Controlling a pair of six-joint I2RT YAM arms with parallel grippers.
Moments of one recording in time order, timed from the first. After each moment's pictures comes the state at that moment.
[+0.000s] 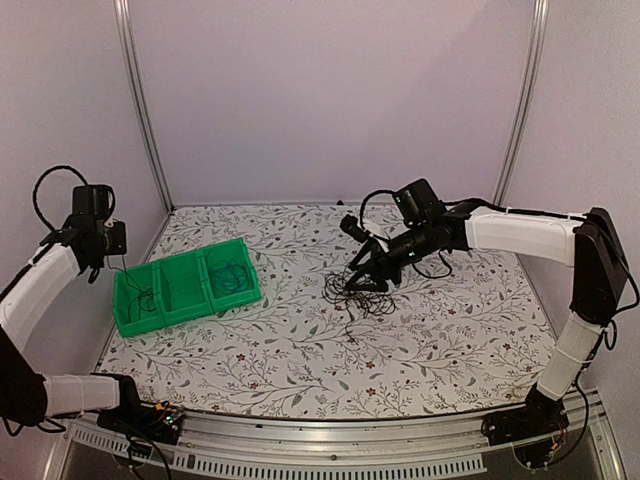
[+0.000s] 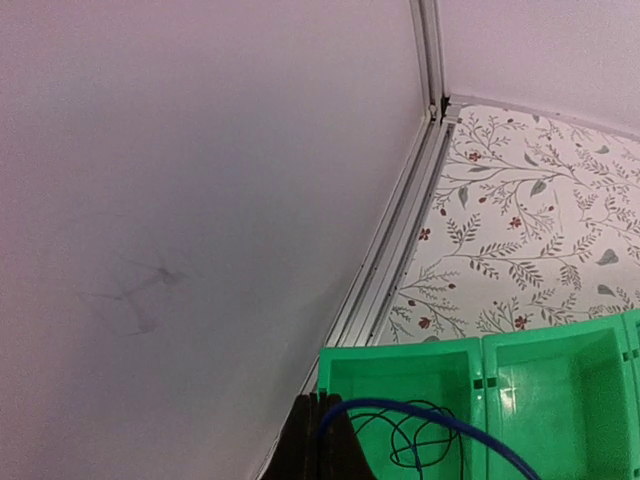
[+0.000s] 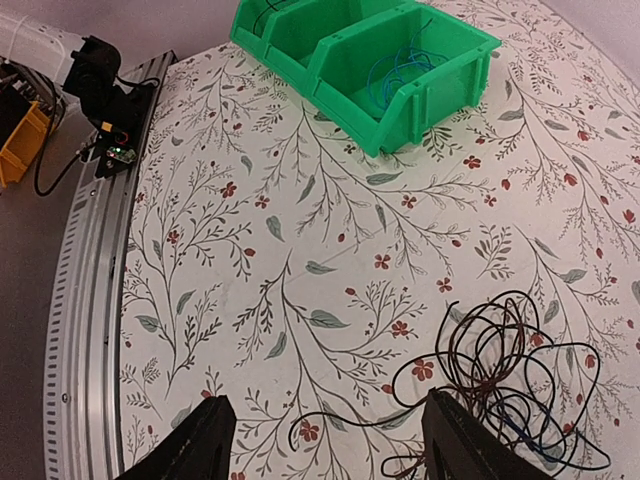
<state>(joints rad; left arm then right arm) 0.07 1.06 0.92 -0.44 -0.51 0.01 0.67 1.76 1.31 -0.41 -0.68 -0.39</state>
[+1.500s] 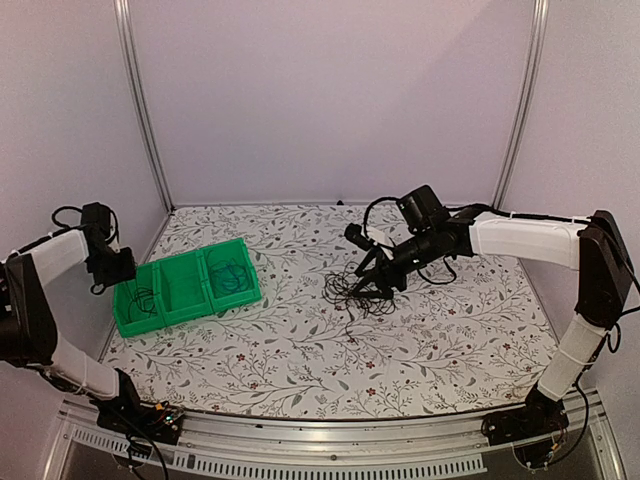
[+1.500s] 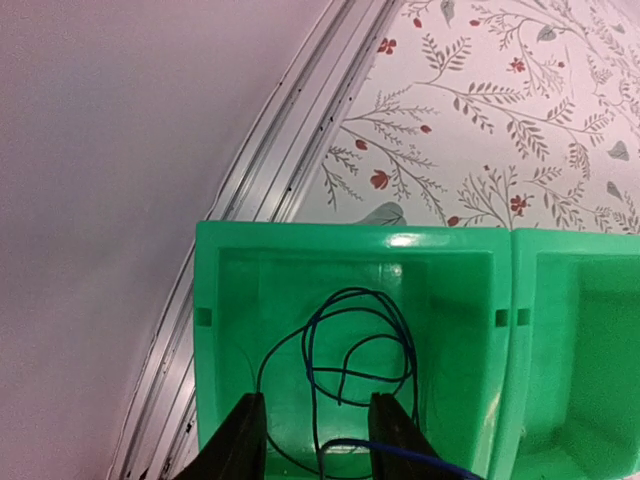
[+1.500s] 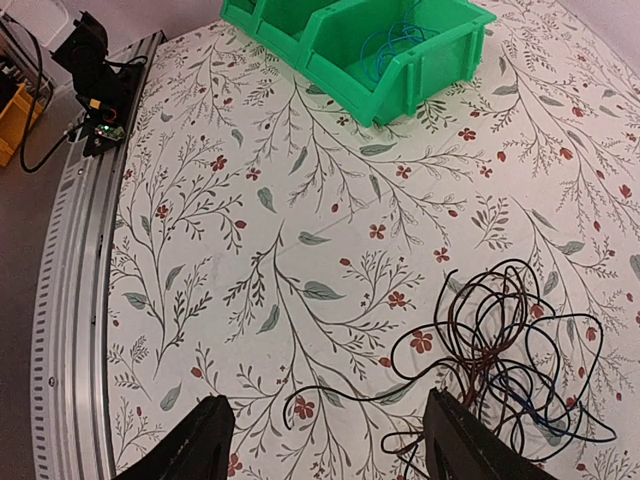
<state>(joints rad) 0.28 1.37 0.90 -0.56 -0.11 -0.14 0.67 1.72 1.25 -0.41 -0.64 -0.41</state>
